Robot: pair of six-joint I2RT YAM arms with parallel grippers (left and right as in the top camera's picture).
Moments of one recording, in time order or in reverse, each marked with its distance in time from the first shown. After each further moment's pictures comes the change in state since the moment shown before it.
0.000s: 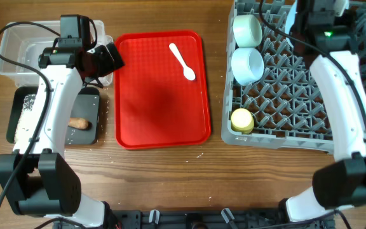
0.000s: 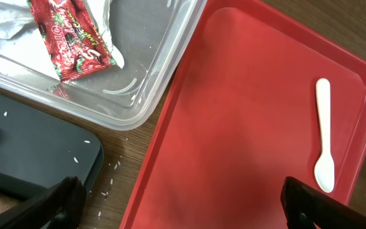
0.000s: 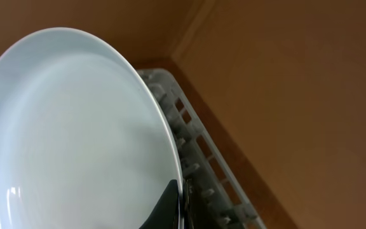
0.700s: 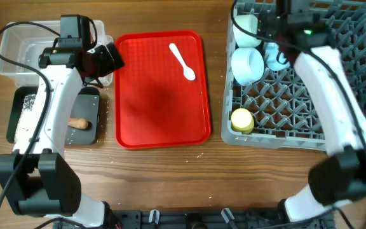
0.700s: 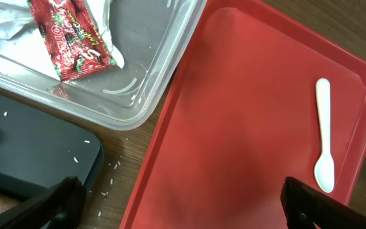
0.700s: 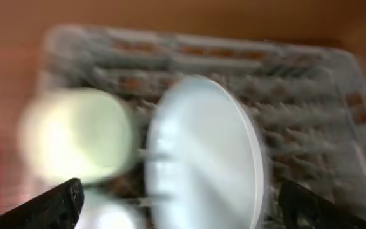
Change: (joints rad) left arm 0.000 0.000 0.000 0.000 0.000 0.000; right arm 0.064 0.000 -0.007 -0.010 -0.657 0.066
